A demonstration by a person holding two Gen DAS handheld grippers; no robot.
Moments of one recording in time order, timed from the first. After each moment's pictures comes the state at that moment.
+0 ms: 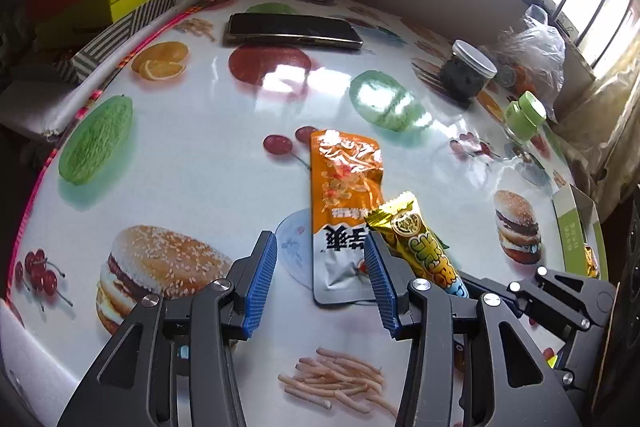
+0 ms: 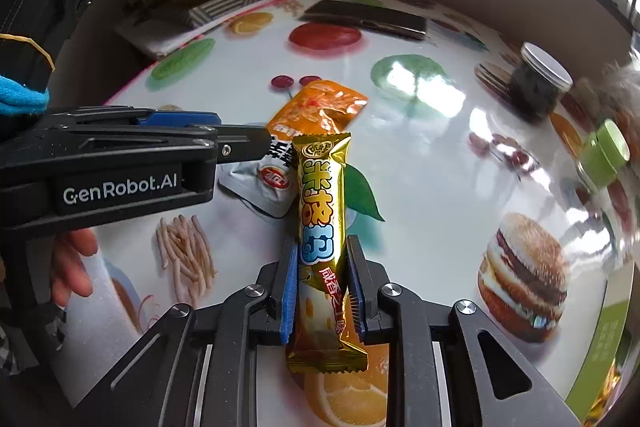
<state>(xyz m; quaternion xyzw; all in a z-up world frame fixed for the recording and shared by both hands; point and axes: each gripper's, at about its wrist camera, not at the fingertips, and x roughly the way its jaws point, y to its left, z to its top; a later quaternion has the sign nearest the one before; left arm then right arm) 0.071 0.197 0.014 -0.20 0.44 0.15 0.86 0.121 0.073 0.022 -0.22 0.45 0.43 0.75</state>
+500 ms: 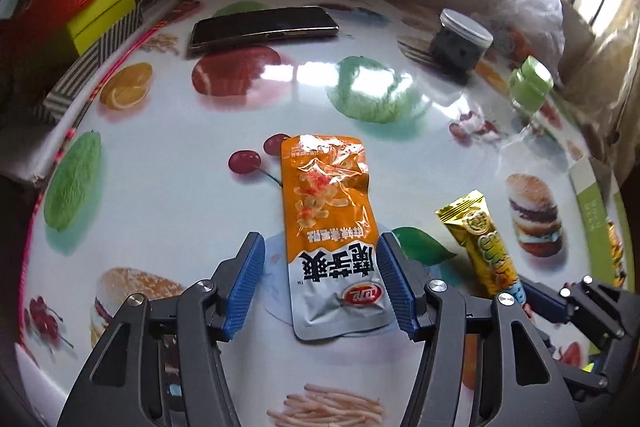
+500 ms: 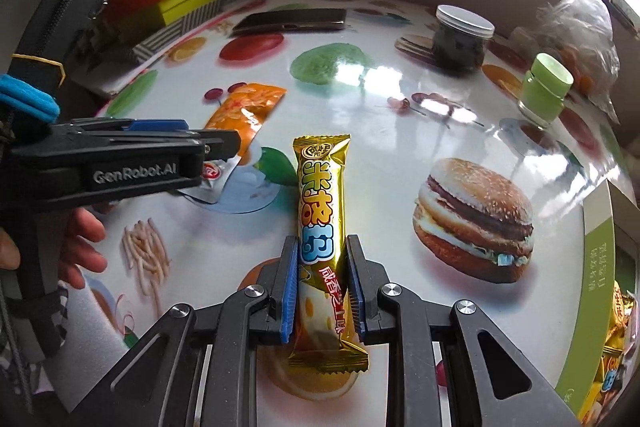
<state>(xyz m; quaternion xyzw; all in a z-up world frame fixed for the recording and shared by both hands) 0.107 0.185 0.005 -0.14 0.48 0.14 0.86 0.132 0.035 0.020 -0.16 0.46 0.37 0.79</state>
